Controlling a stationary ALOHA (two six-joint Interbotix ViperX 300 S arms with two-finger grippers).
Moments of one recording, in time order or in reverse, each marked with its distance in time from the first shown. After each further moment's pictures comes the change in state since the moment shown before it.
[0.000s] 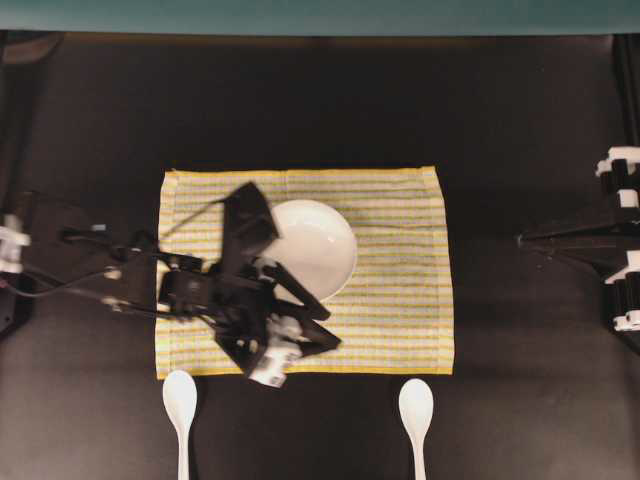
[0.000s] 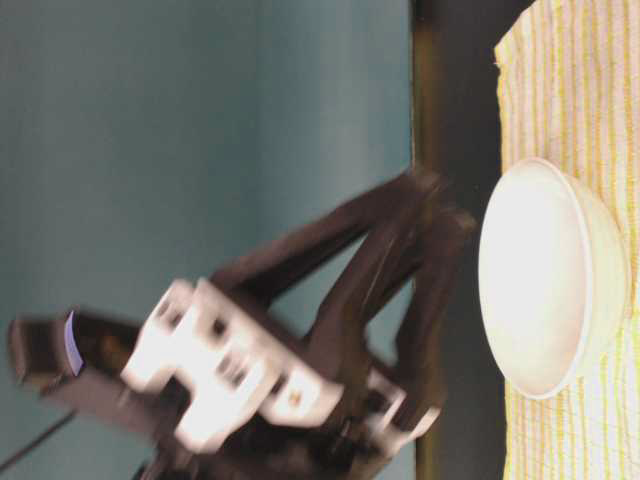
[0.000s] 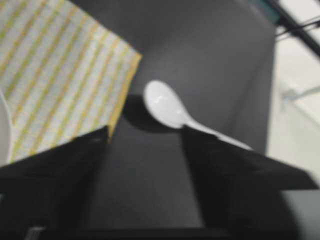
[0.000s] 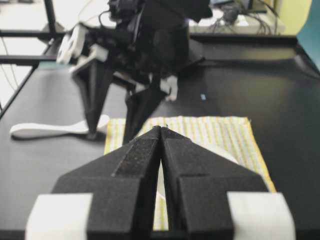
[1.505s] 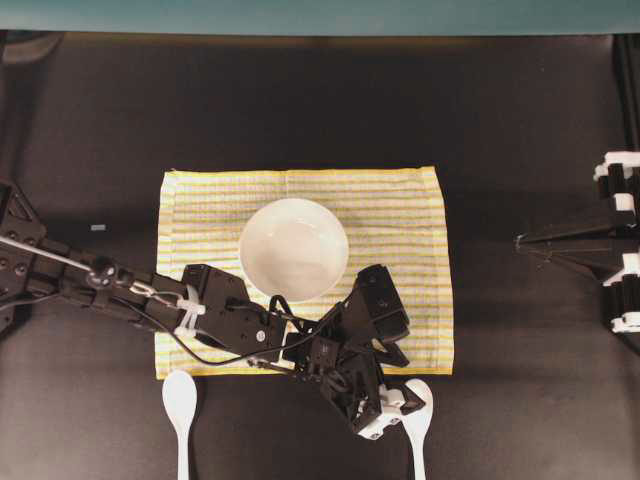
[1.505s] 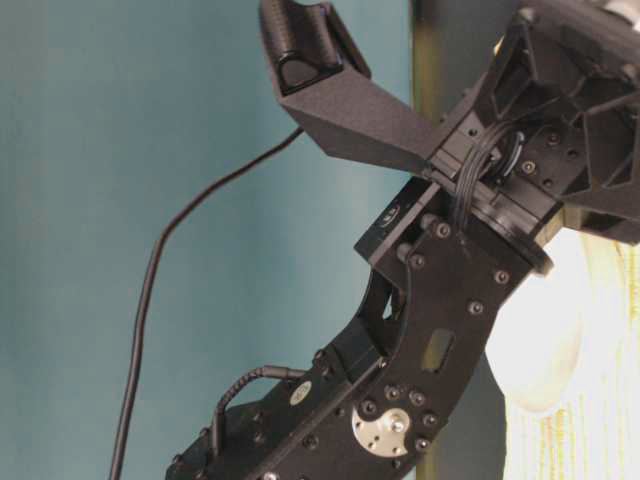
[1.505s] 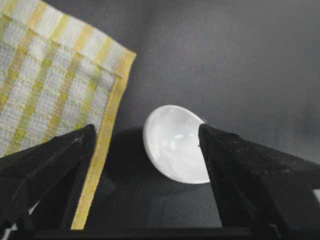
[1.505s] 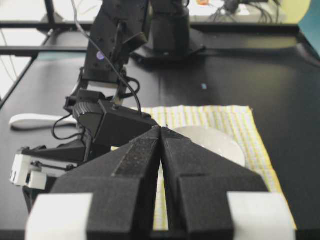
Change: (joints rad) left arm -0.052 0.479 -0.397 0.000 0.021 0.095; right arm 0.000 0.000 0.021 0.009 -0.002 0.000
